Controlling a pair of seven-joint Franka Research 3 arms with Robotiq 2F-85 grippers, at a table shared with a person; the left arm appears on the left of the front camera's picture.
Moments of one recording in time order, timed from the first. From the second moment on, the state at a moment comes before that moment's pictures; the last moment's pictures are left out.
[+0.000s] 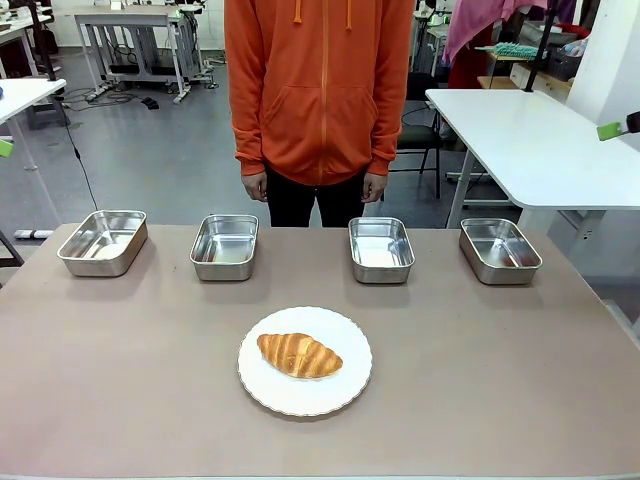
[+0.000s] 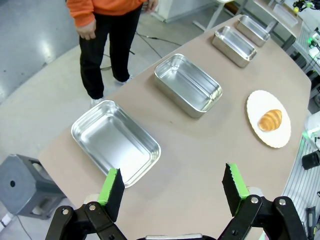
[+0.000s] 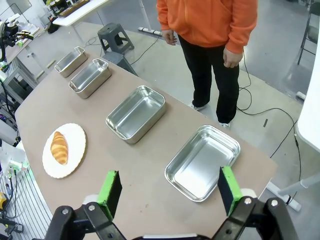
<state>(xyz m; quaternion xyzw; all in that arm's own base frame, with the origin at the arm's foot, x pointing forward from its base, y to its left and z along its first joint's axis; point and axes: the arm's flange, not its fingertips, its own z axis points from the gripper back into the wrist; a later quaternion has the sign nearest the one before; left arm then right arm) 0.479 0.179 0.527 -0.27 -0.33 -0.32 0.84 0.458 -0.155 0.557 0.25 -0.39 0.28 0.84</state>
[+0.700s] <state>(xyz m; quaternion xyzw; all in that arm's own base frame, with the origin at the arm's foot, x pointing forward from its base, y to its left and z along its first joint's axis) 0.479 0.179 0.527 -0.27 -0.33 -0.32 0.84 0.458 -0.155 0.557 0.25 -0.39 0.28 0.84</state>
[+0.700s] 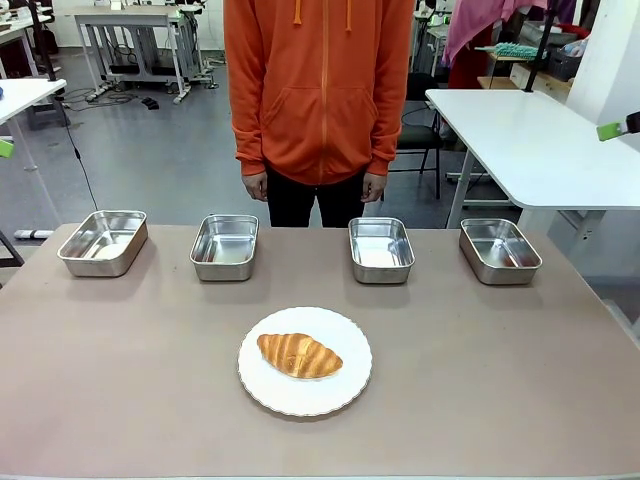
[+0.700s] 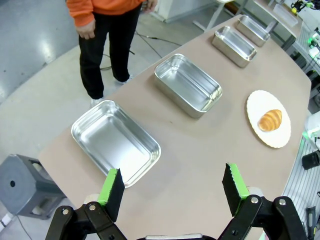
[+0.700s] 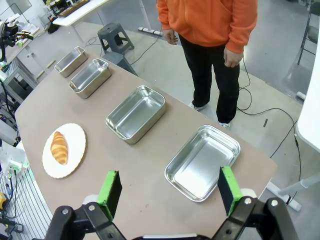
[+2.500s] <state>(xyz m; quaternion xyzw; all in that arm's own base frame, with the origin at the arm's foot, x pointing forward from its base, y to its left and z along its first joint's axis) 0.479 0.179 0.527 -0.27 -0.33 -0.32 0.84 0.458 -0.155 0.557 0.25 -0.39 0.28 0.84</state>
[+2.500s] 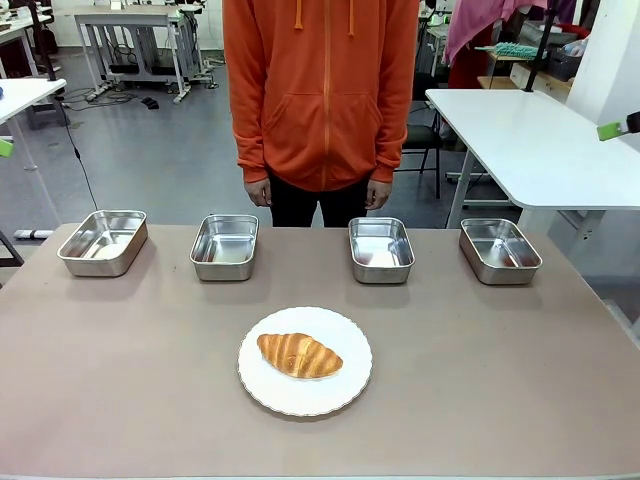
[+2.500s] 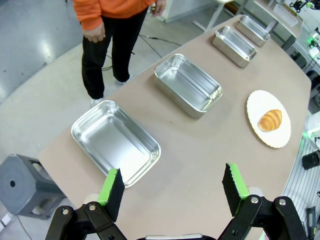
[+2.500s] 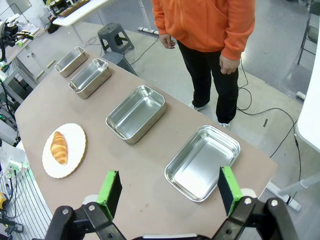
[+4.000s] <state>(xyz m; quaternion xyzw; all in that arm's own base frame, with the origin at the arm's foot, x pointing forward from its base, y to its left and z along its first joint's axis) 0.479 0.179 0.527 -0.27 -0.33 -0.32 0.84 0.458 -0.155 0.557 0.25 -0.39 0.28 0.84</state>
